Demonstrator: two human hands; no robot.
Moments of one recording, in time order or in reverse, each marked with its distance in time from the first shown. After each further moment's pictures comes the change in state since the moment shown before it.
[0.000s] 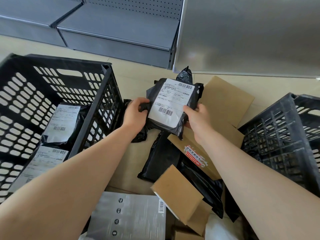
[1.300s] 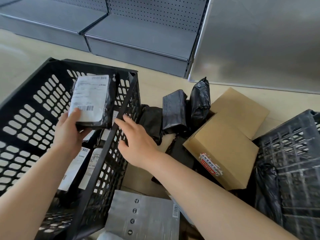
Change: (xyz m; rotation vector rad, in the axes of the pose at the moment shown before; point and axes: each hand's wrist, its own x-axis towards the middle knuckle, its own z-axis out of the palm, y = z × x) left_hand -0.050 -0.054 -0.205 -0.747 0.412 -0.262; right_hand -0.130 0.011 0.151 -0.858 -0.743 -0.604
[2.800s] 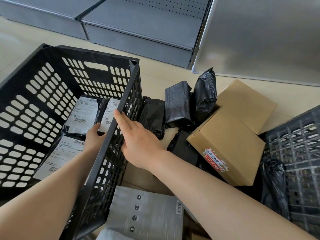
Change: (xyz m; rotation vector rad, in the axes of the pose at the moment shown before) left_hand 0.057 -0.118 -0.023 0.995 -0.082 0.035; right_hand 0.003 0.004 0.008 -0.267 -0.072 -0.080
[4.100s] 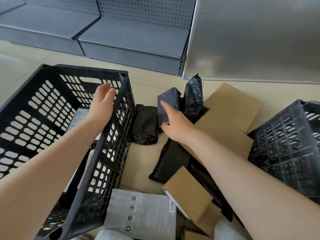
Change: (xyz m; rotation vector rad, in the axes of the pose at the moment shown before) left_hand -0.066 0.185 -0.032 -0.296 0.016 0.341; right_hand -0.038 0.104 -0.078 0.180 0.143 0.328
